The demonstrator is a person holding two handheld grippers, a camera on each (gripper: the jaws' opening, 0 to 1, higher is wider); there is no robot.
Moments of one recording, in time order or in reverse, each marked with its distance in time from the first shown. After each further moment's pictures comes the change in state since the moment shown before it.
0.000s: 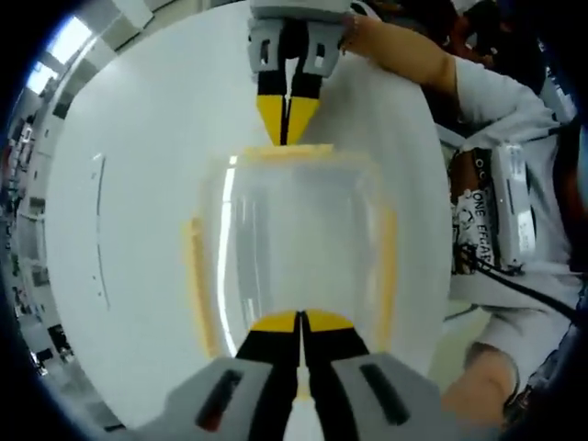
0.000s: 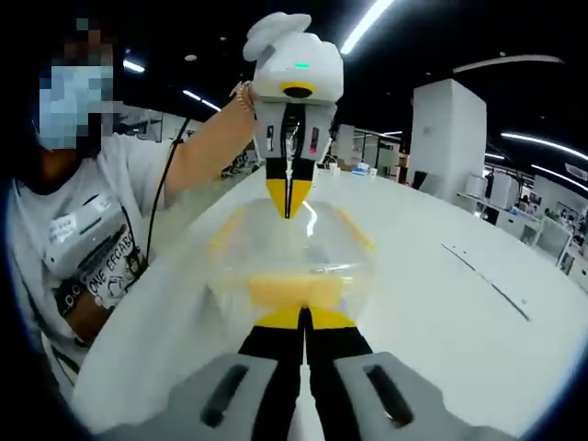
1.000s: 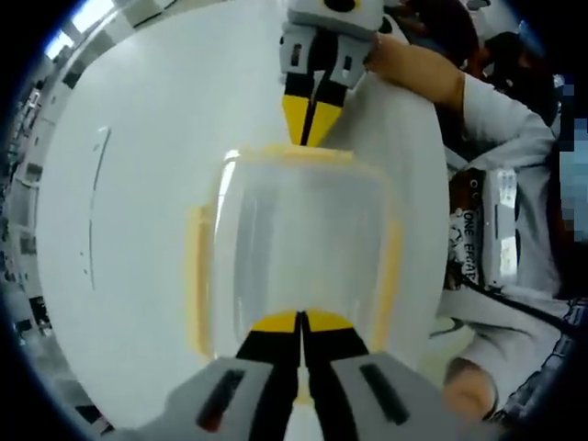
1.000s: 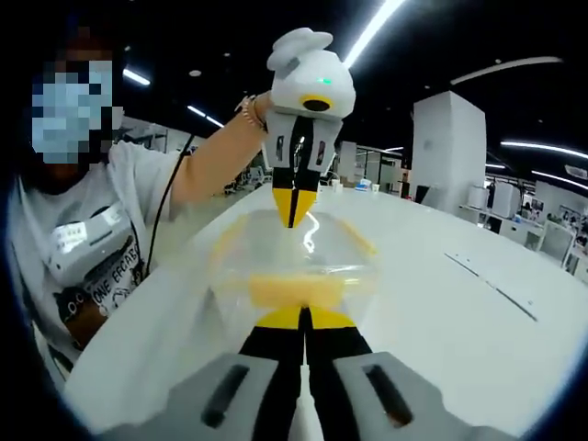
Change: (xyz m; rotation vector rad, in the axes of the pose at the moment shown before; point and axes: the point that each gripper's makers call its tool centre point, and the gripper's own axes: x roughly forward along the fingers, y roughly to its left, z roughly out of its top) left arm 0.001 0.003 0.000 -0.127 -0.014 -0.048; right arm 0.004 0.000 0.002 0.012 -0.087 0.020
